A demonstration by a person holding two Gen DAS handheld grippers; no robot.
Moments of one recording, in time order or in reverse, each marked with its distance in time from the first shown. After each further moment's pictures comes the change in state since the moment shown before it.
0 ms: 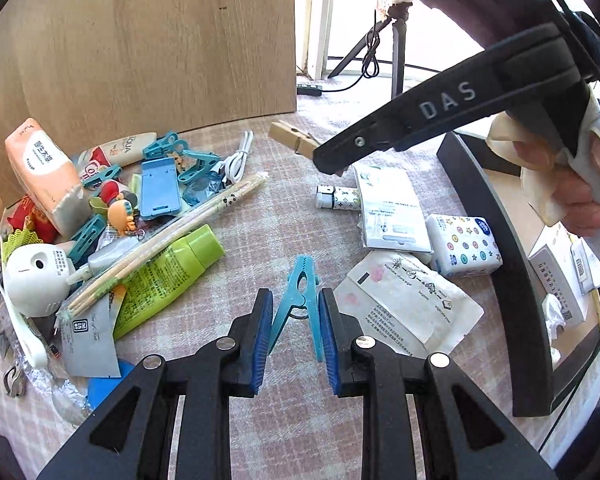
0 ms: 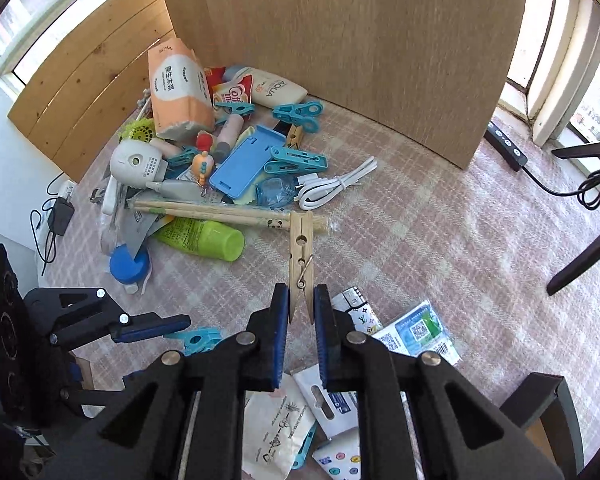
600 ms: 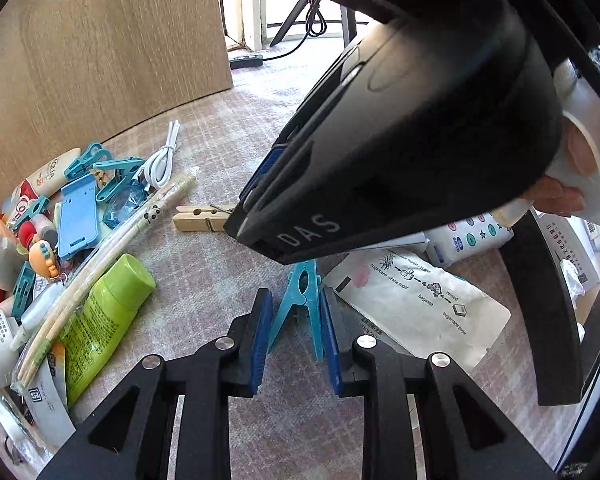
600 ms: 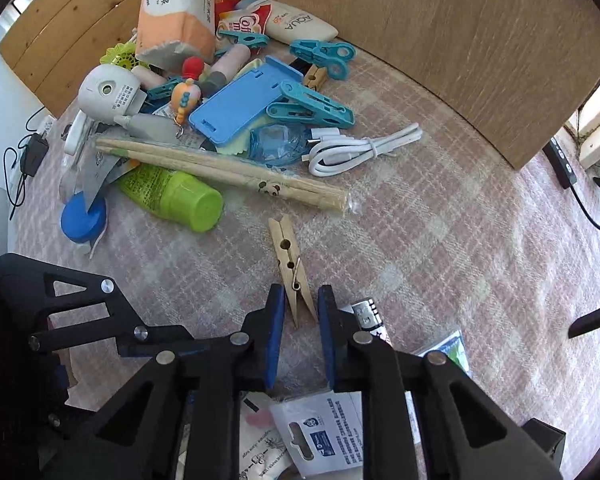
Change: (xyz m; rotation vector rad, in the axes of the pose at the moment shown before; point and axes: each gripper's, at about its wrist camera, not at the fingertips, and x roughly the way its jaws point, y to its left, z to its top) left arm 0.058 -0.018 0.012 0.173 0.088 -0.077; right arm 0.076 0.011 0.008 -0.197 0.163 -0.070
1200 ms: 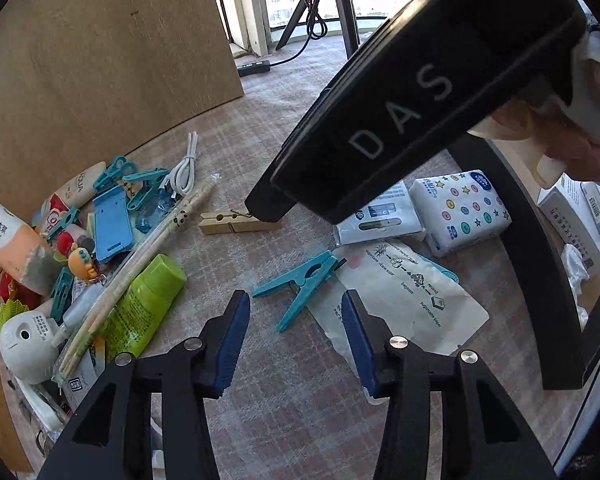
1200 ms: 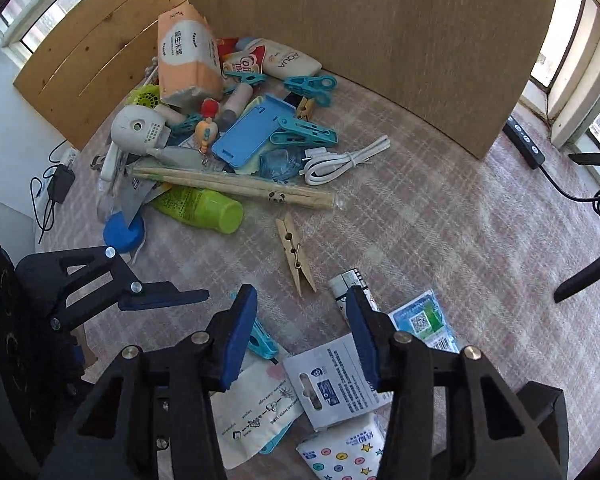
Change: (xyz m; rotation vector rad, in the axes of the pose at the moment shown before) left arm -0.019 -0.003 0.002 0.056 0.034 0.089; right arm -0.037 -0.004 -0.013 0.078 -0.063 0.082
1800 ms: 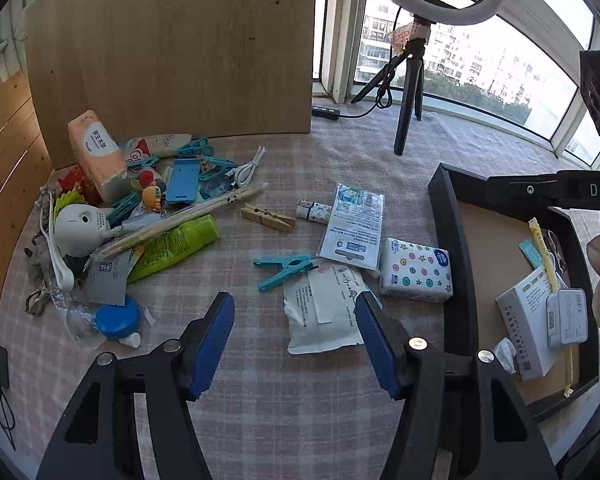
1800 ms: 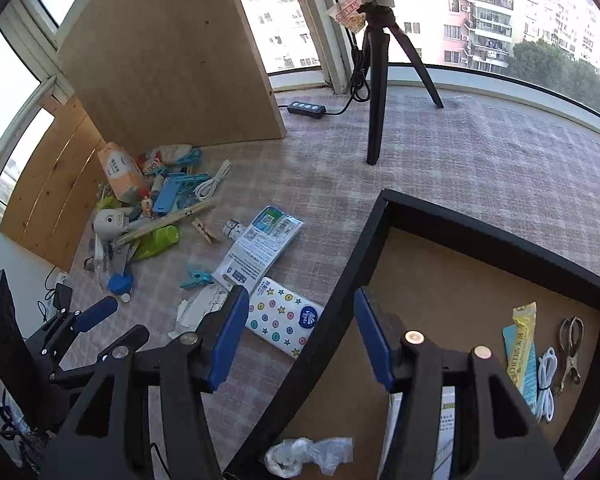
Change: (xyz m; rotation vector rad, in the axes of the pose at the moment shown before) left arm -0.088 -0.019 -0.020 -0.418 -0.113 0.121; right arm -0.129 -0.038 -0.141 0.475 -0.283 -0.111
